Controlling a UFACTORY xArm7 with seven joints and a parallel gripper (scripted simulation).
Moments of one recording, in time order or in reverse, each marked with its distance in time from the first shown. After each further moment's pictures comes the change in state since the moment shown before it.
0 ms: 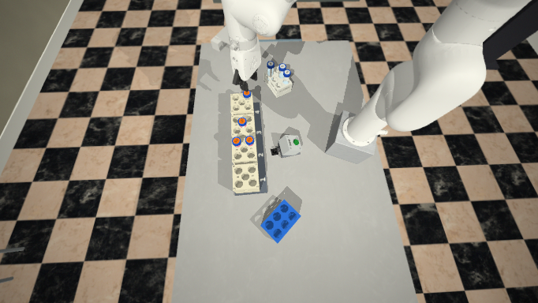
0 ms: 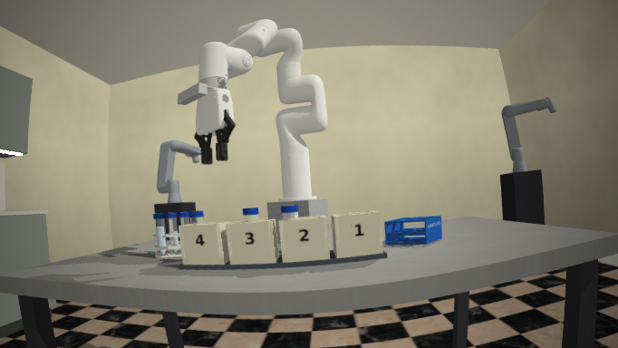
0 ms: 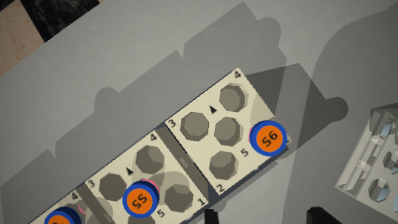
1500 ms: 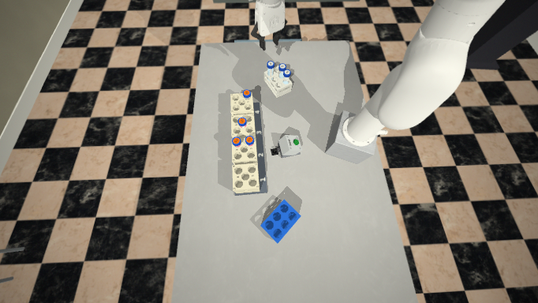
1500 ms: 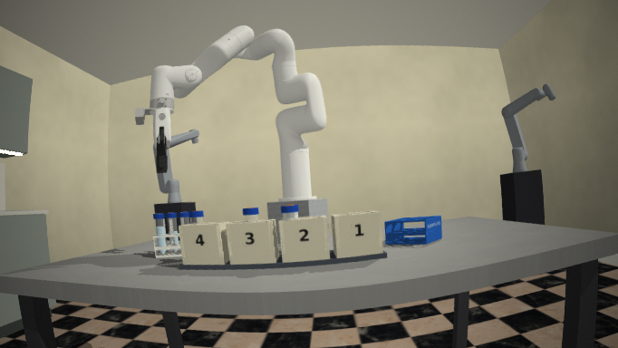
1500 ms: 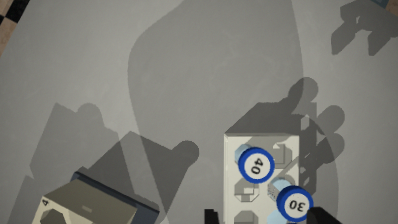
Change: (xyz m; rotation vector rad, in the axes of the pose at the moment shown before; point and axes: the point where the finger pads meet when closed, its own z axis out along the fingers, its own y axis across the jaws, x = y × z) arm 0.036 0.200 -0.001 -0.005 0.003 0.498
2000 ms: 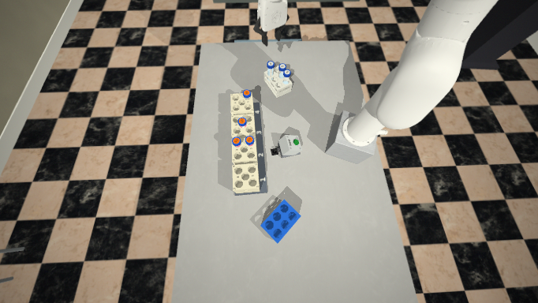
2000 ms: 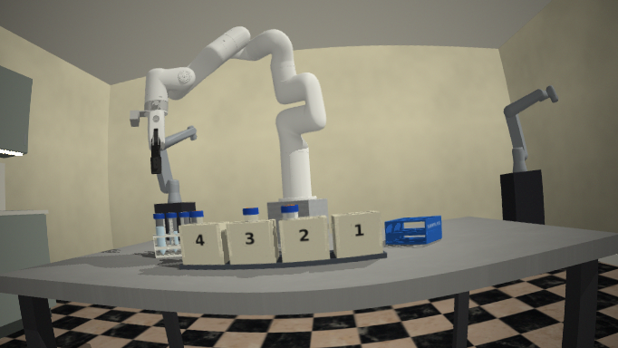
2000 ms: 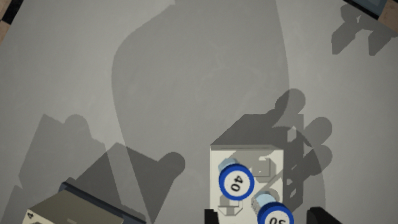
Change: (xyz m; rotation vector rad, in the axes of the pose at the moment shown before) arm 0.017 0.020 0.000 0.001 -0.002 -0.001
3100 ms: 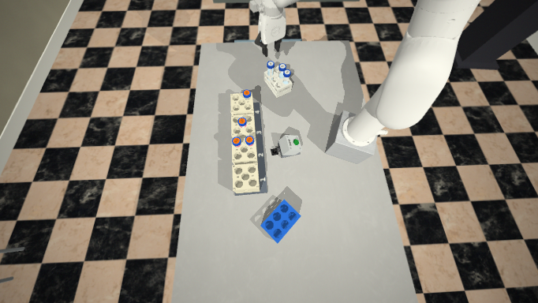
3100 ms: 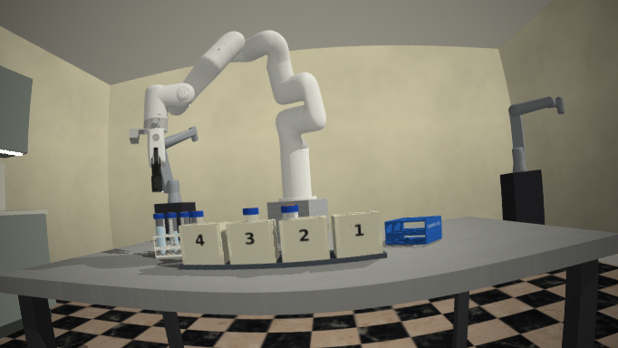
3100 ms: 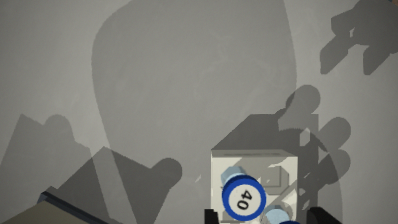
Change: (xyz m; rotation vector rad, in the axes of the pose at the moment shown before) arm 0.000 0.000 0.052 0.000 0.000 0.001
